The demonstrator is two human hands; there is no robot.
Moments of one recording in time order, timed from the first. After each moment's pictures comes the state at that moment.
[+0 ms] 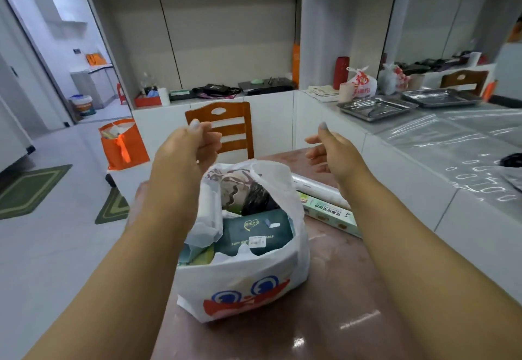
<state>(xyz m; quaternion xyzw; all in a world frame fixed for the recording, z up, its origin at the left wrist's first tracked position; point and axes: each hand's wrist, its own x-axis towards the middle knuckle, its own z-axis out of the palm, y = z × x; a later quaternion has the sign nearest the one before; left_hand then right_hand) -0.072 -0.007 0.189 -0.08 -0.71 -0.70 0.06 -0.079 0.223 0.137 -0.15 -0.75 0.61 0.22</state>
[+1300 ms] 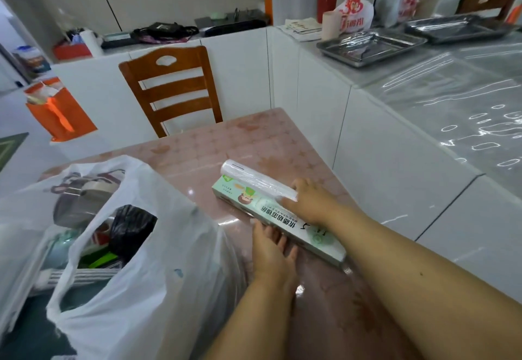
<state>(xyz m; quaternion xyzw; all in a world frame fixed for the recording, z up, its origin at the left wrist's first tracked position) -0.147 0.291 -0.084 0.26 -0.40 -0.84 -0.25 -0.197 0.419 -0.094 -0.14 -0.96 0.24 -0.08</state>
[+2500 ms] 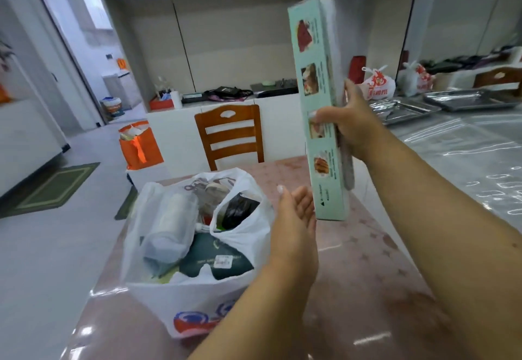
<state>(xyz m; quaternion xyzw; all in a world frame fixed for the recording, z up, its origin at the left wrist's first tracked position) -0.043 0.185 0.094 0.05 -0.46 -0.86 -0.19 -0.114 0.328 0.183 0.01 -0.73 0.65 0.20</state>
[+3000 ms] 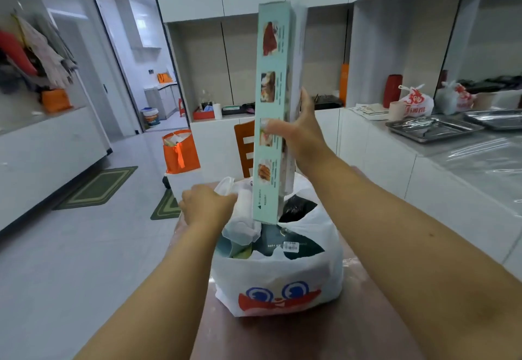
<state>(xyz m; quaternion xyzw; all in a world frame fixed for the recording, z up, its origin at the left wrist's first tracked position) -0.107 -0.044 0.130 0.17 -0.93 -0.31 0.08 -0.109 0.126 0.203 0.15 -0.66 0.71 0.20</state>
